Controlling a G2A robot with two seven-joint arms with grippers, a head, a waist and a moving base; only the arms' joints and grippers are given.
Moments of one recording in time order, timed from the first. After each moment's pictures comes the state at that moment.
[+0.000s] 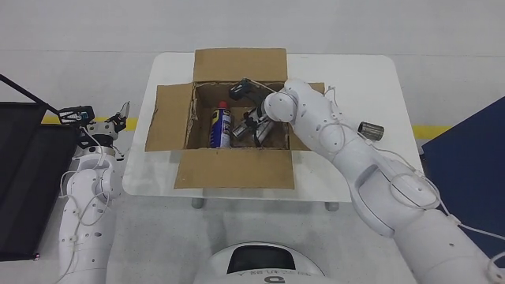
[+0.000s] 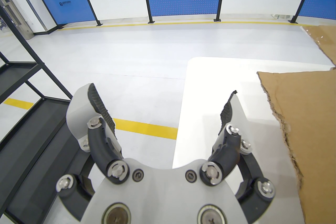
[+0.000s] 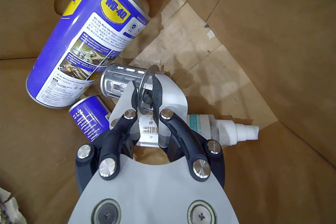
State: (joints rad) left arm 1.53 -1.27 -1.76 -1.44 1.33 -0.04 0.11; right arm -0.54 -1.55 0.54 -0.65 -0.65 -0.32 0.85
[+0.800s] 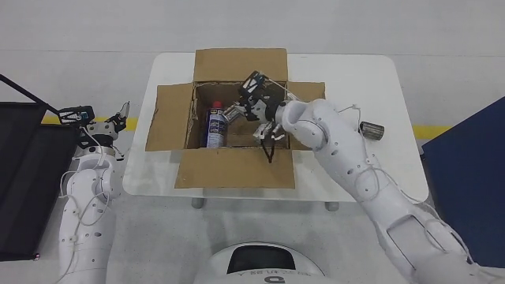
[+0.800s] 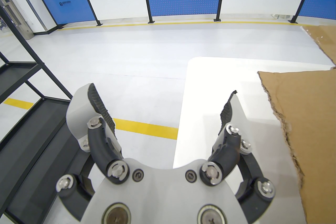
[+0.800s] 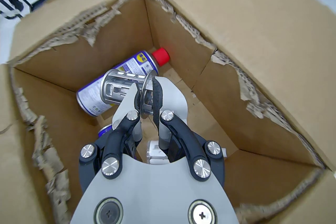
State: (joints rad) left arm 1.53 -1.27 -1.76 -1.44 1.33 -0.04 0.11; right arm -1.00 -1.30 0.94 -1.44 -1.02 -0.39 0.51
